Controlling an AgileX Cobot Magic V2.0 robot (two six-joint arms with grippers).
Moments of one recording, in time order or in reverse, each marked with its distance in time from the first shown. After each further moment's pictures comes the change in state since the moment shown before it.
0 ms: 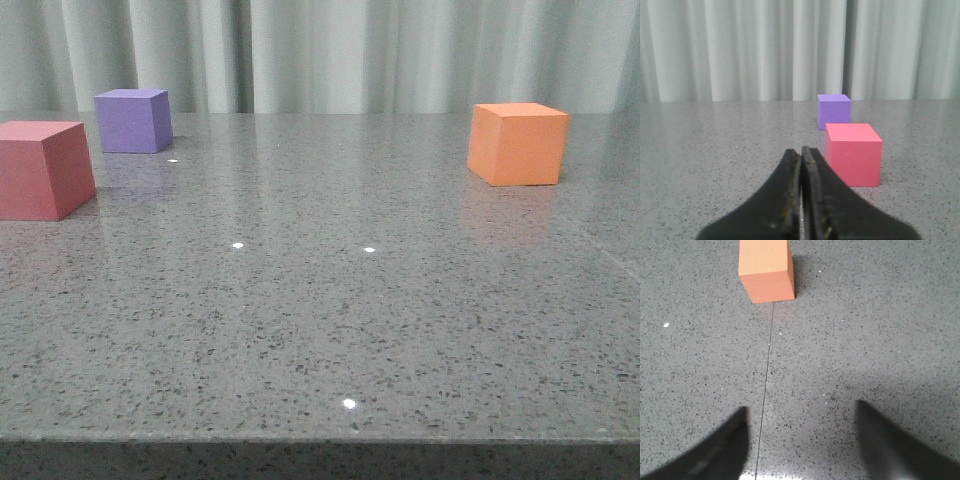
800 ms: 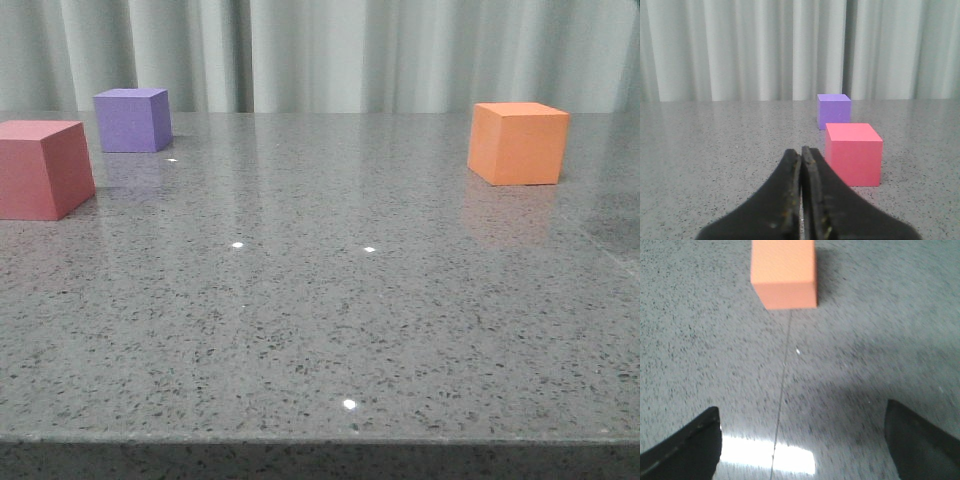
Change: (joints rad) left arm 0.000 0.000 0.000 0.000 0.000 0.000; right arm 0.095 0.345 -0.176 -0.009 -0.031 0.000
